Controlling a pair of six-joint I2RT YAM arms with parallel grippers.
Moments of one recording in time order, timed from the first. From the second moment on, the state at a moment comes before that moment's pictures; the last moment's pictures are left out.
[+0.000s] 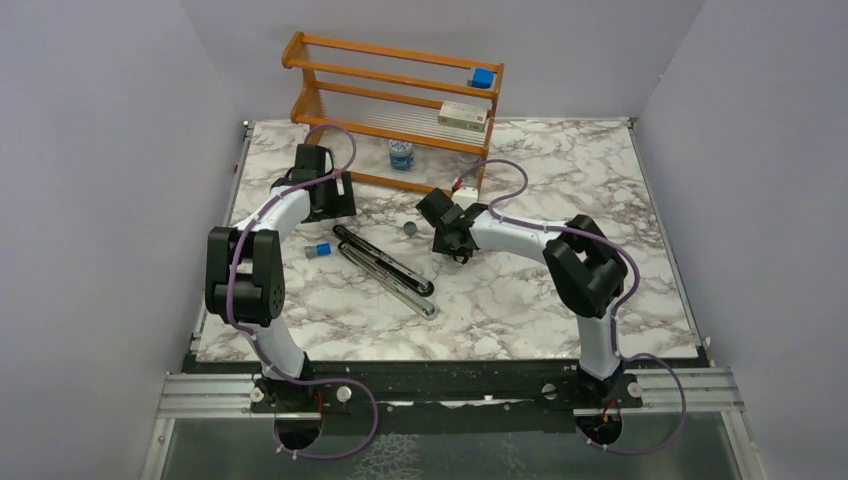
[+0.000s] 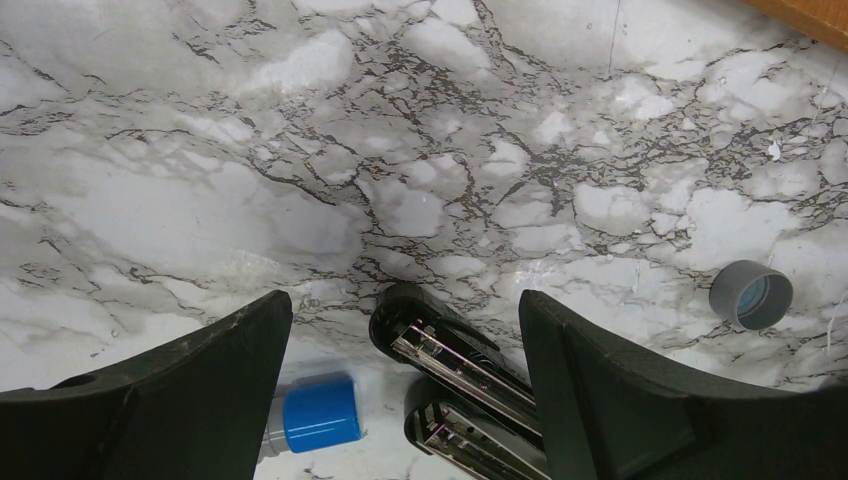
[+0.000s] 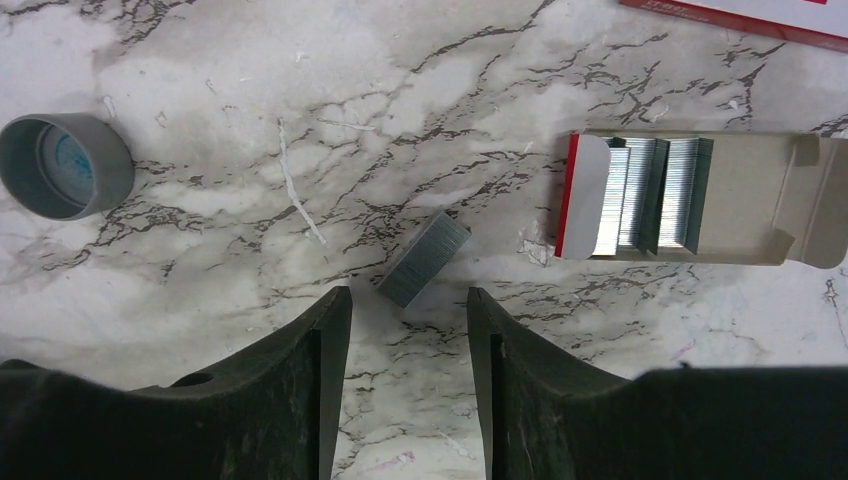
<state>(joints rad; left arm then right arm) -0.08 1.75 1.20 -0.41 0.05 -0.23 0.80 1.99 1.39 -0.53 0.43 0.86</state>
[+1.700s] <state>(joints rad) -0.08 1.75 1.20 -0.41 0.06 -0.23 0.75 1.98 1.30 -0.31 0.25 0.51</state>
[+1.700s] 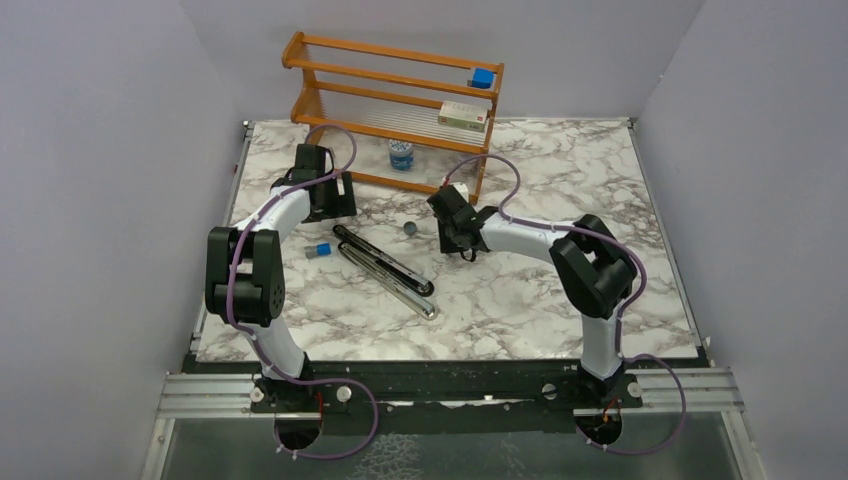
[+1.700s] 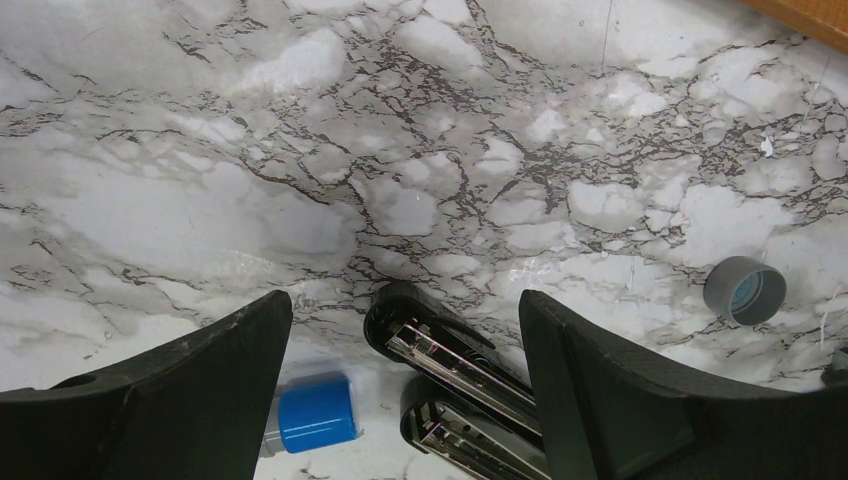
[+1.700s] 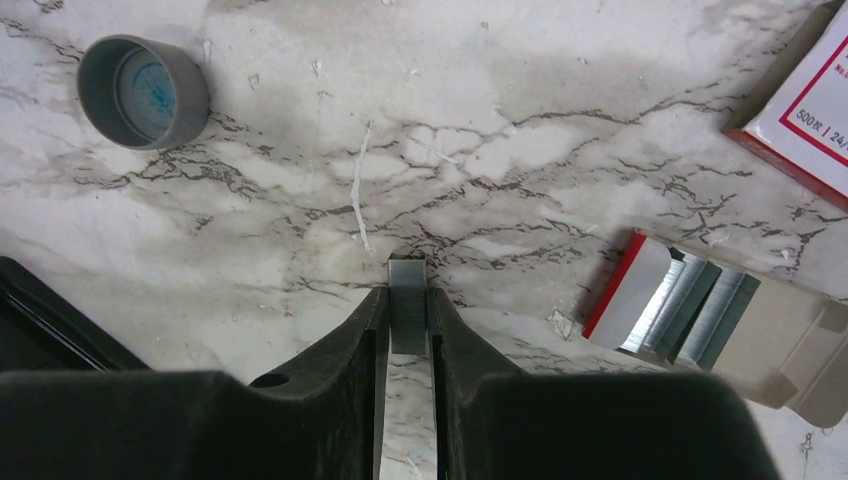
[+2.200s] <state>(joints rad) -0.08 1.75 1.20 -0.41 0.06 -0.23 0.73 1.96 1.25 -0.21 0.09 0.22</state>
